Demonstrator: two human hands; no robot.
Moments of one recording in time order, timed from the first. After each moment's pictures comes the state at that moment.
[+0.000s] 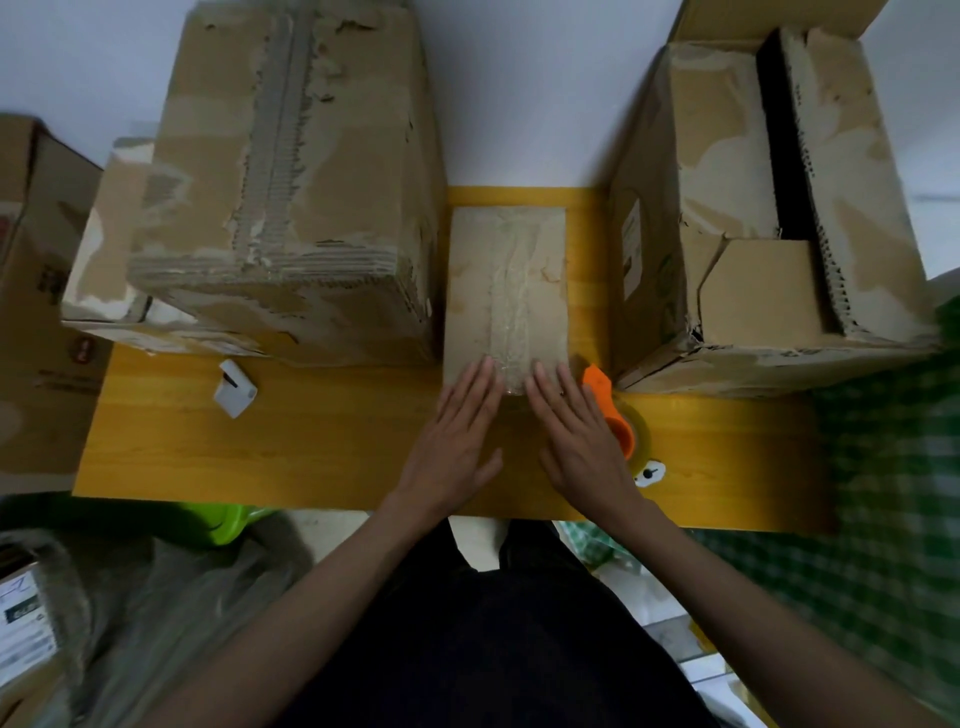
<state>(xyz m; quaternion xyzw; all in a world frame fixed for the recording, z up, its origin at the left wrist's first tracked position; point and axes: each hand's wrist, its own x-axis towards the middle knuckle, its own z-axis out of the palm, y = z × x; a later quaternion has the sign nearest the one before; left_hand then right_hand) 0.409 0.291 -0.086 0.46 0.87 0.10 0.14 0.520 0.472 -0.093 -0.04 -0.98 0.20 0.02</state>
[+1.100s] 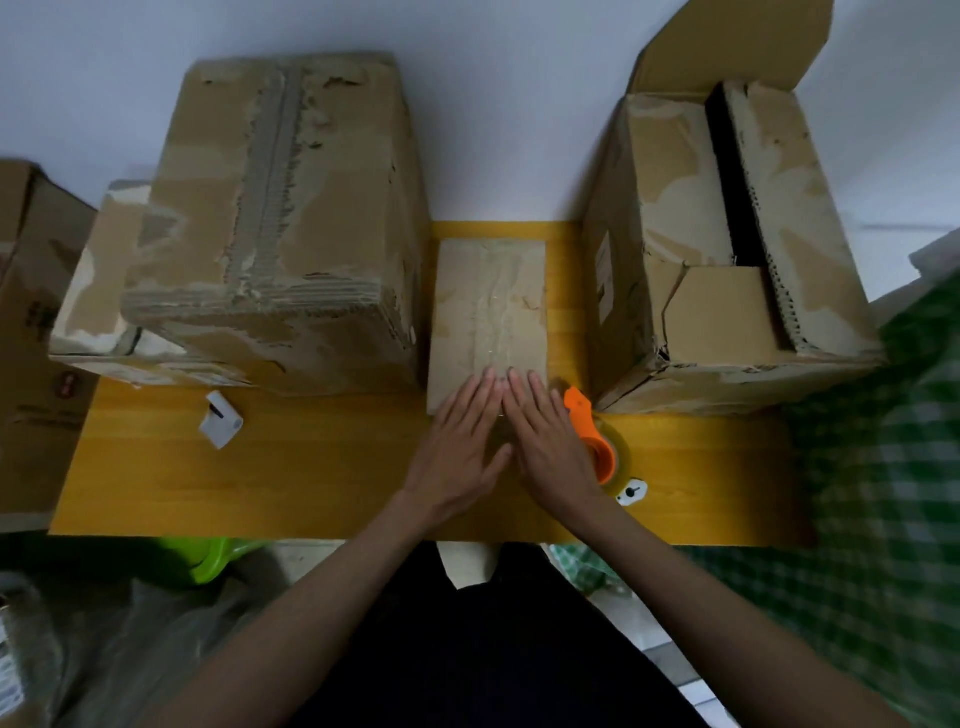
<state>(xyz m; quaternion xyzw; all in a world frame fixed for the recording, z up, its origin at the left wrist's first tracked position) 0.401 0.320 -0.085 0.45 0.87 0.10 0.15 0.493 0.465 -0.094 -0.07 -0.98 0.18 0.03</state>
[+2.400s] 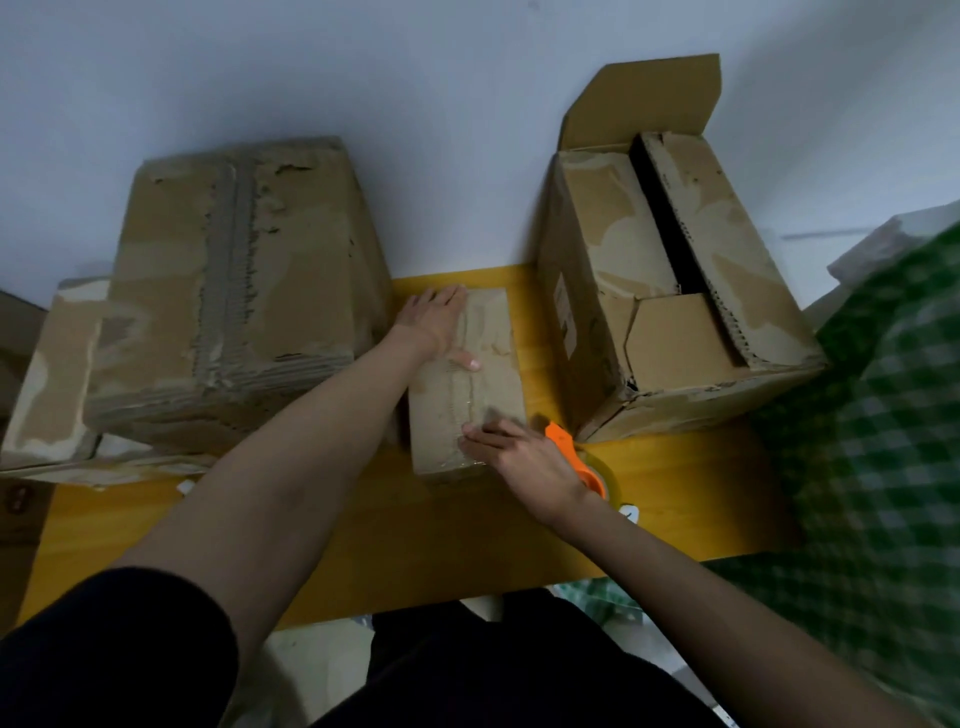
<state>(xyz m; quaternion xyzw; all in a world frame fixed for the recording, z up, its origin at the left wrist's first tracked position) 0.205 0.460 -0.028 0.44 0.86 -0.05 0.25 0.456 0.481 -0.053 0.01 -0.99 0.14 -0.02</state>
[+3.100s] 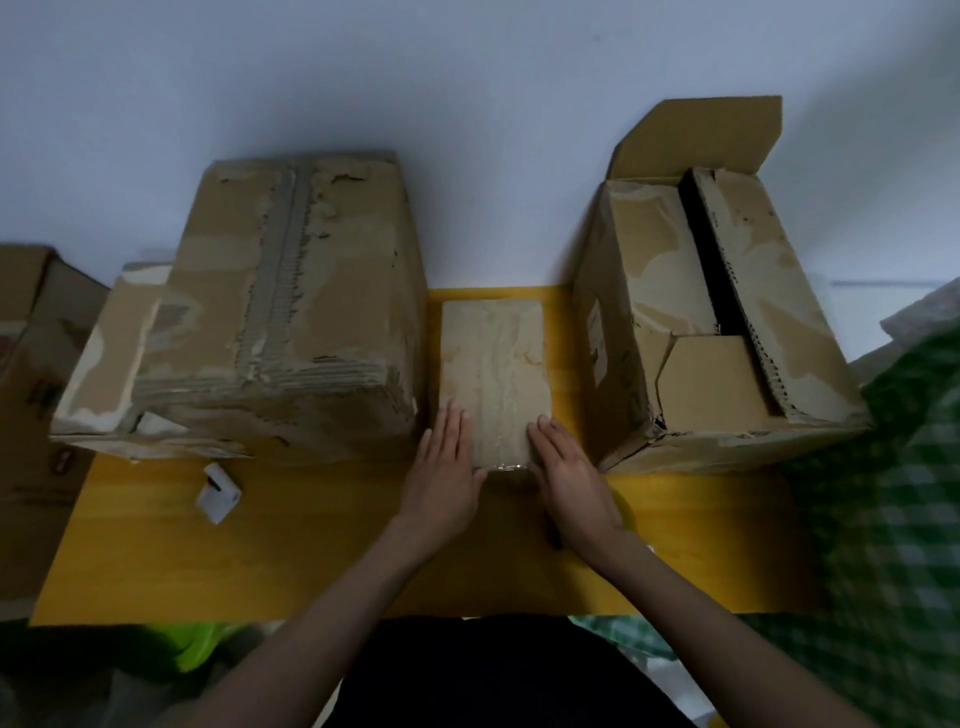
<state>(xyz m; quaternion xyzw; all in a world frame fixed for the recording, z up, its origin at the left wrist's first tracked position) 0.358 0.343 -0.054 0.35 0.91 0.03 0.22 0.466 0.495 -0.065 -0.18 -0.96 0.20 0.01</state>
